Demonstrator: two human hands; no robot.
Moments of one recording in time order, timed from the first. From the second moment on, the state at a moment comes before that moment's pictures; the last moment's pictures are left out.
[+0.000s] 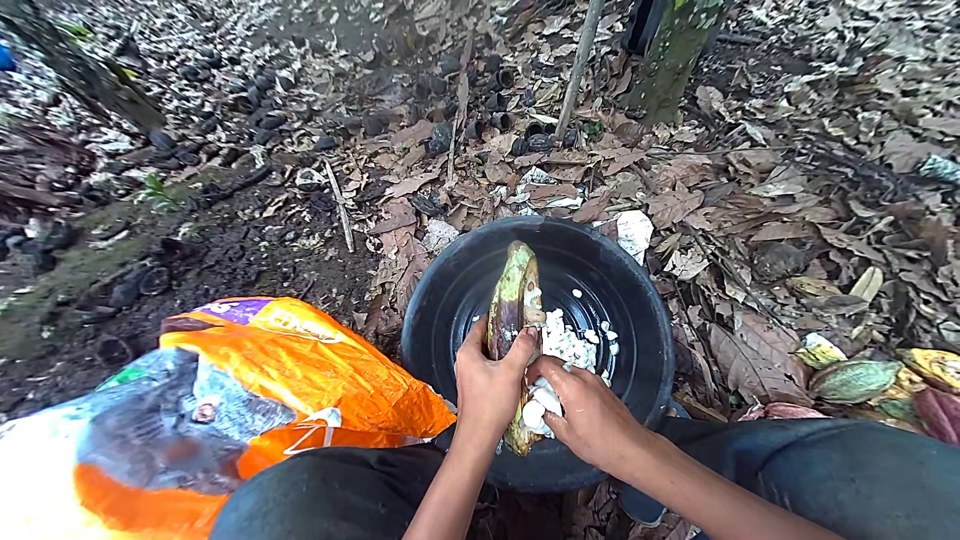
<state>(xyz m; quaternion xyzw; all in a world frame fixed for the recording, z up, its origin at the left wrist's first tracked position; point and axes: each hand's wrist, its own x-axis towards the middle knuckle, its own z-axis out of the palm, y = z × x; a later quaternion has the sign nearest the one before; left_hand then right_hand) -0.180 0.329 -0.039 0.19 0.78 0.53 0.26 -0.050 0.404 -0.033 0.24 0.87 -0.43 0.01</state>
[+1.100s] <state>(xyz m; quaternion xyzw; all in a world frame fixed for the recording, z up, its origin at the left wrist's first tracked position) -0.186 0.329 -0.050 0.17 0.81 0.49 0.25 -0.045 0.394 -0.050 0.18 0.95 -0.25 0.05</state>
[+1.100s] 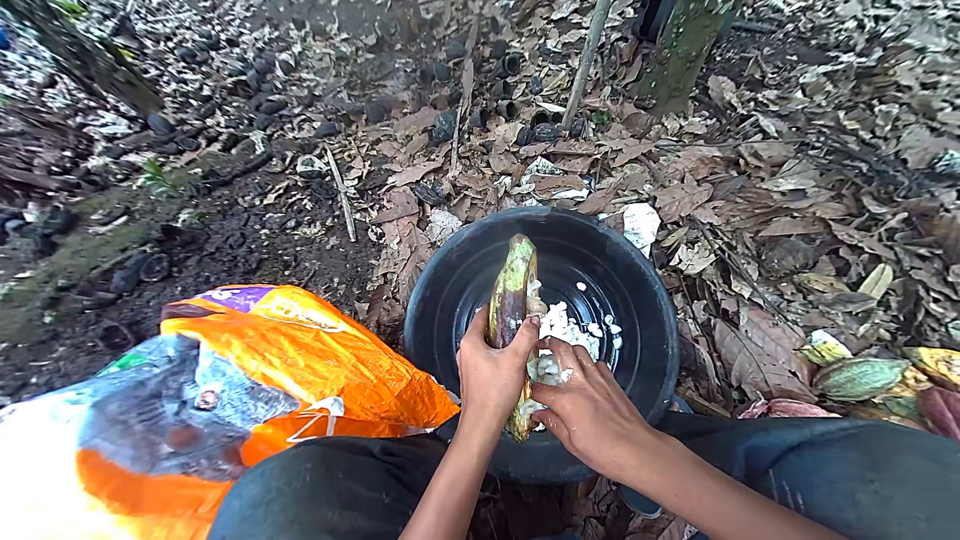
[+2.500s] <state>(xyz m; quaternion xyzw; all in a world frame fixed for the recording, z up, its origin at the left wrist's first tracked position) -0.180 0.335 -0.050 0.21 0.79 0.49 0.31 -0.039 0.411 -0.055 0.04 1.00 -0.05 -0.05</state>
